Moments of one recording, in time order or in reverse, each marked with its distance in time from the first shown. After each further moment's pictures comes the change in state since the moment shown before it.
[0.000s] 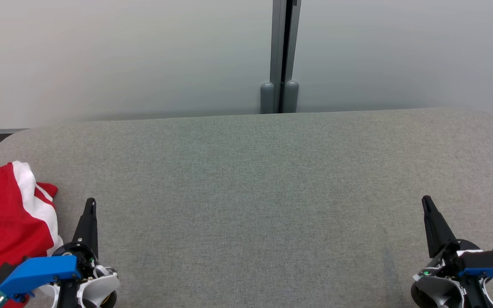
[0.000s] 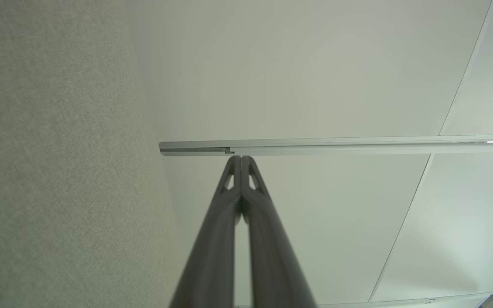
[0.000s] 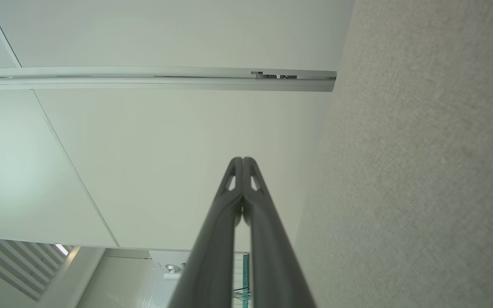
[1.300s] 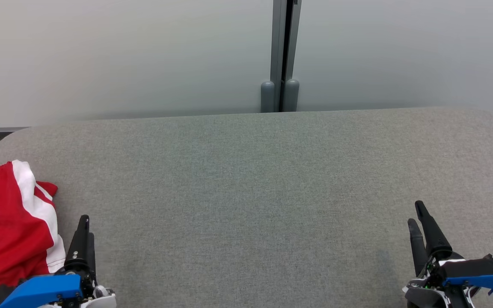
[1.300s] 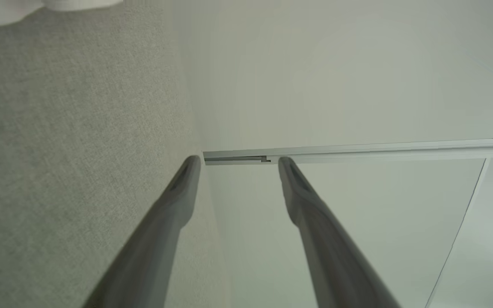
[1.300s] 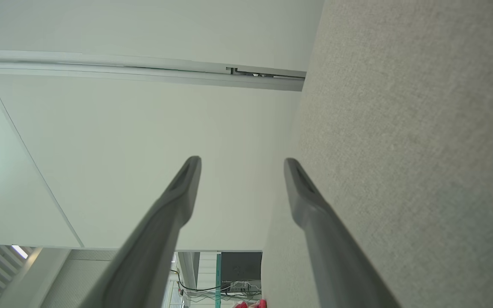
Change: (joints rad) left arm 0.057 0.022 -0.012 0.043 0.065 0.000 -0.054; right arm 0.022 0.011 0.041 0.037 -0.086 -0.003 -0.054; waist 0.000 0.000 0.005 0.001
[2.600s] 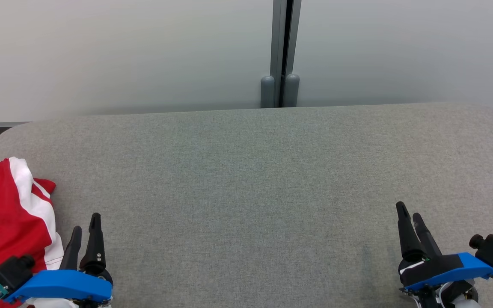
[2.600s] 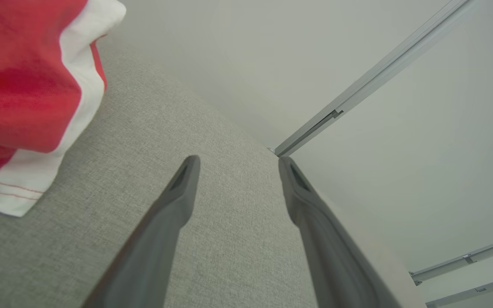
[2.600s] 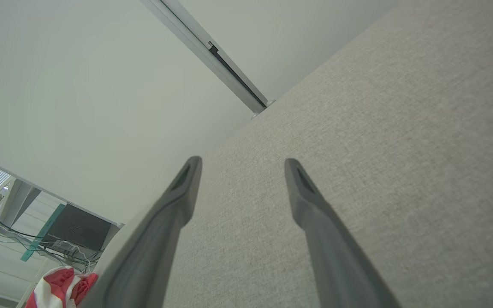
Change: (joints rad) left arm -0.012 0.120 -0.142 0.033 0.596 0.000 -0.144; right arm -0.020 -0.003 0.038 0.040 -0.716 0.000 -0.143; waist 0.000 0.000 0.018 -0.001
